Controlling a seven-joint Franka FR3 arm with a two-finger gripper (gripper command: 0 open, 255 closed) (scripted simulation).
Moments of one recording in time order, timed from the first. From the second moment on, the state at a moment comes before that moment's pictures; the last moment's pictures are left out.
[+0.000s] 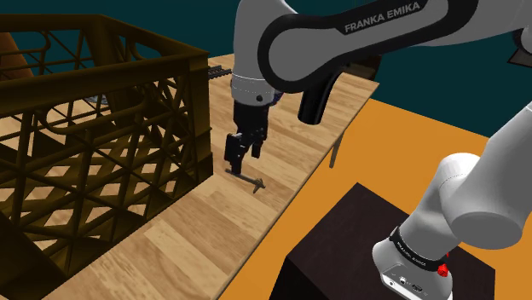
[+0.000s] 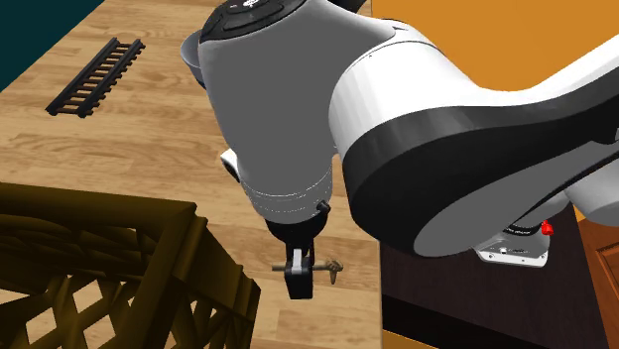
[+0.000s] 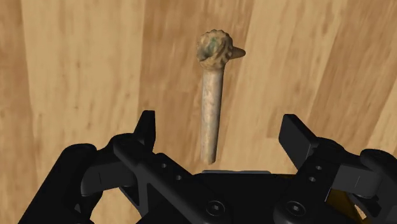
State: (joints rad) arm 0.28 -0.09 0.28 -2.14 0.19 2.00 0.16
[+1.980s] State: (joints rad) arm 0.28 -0.12 0.28 -2.09 0.19 1.92 0.17
